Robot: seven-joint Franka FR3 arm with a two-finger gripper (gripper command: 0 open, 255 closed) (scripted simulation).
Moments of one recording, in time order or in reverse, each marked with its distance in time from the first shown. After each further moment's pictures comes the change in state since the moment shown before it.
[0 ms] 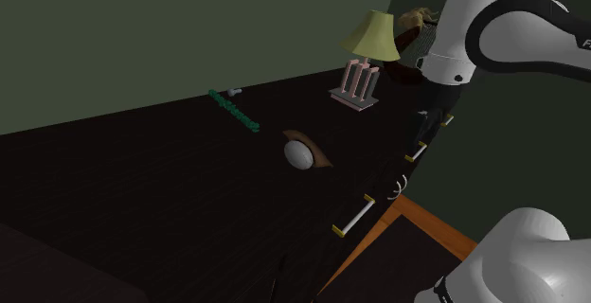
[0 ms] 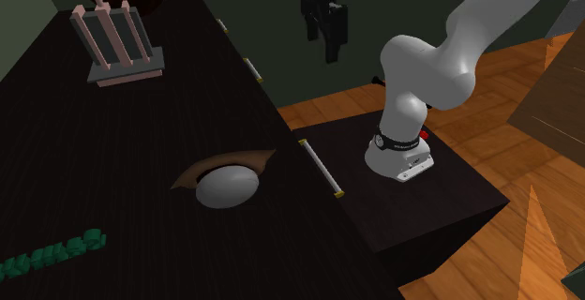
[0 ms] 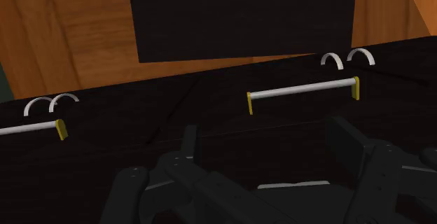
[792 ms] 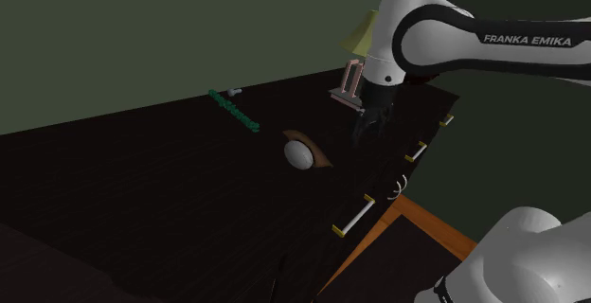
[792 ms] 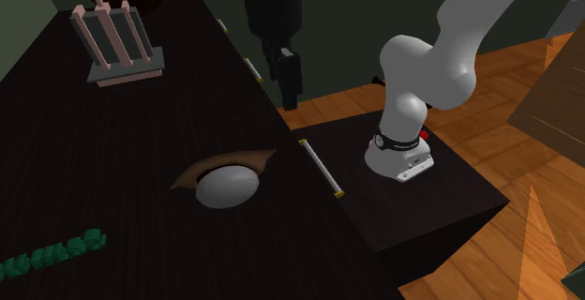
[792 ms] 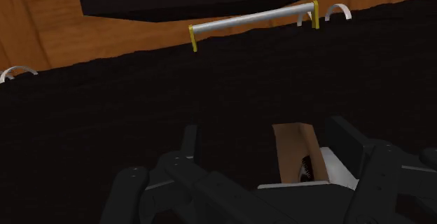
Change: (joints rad) arm 0.027 0.302 0.111 0.120 0.087 0.222 0.149
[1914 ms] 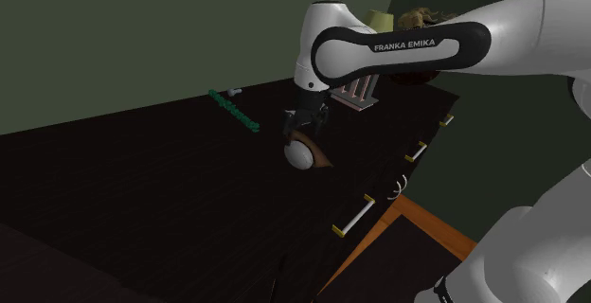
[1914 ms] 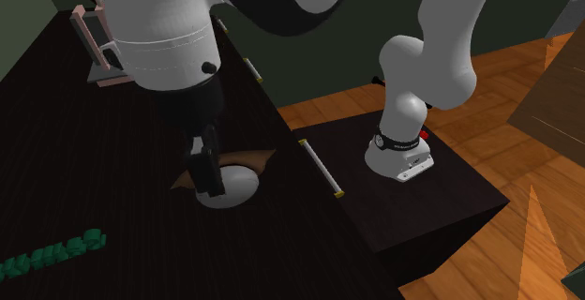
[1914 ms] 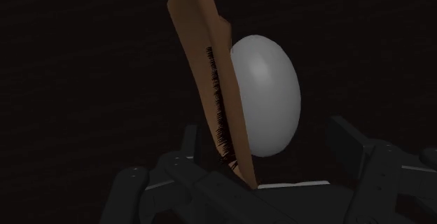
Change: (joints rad) arm 0.023 0.440 0.106 0.271 -0.016 0.222 0.179
